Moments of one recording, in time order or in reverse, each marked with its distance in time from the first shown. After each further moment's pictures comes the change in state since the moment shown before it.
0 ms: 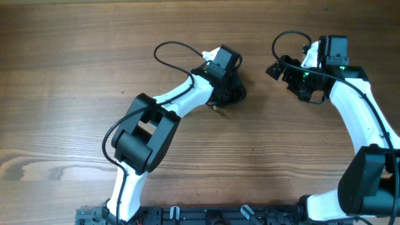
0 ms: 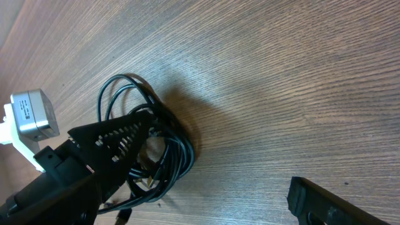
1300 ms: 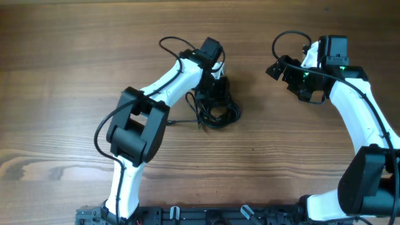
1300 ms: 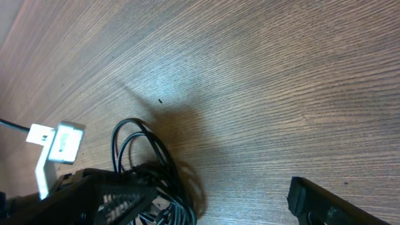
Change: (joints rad) left arm 0.122 0.027 0.158 -0.578 0.433 0.563; right arm 0.000 0.000 0.000 0.001 0.001 0.000
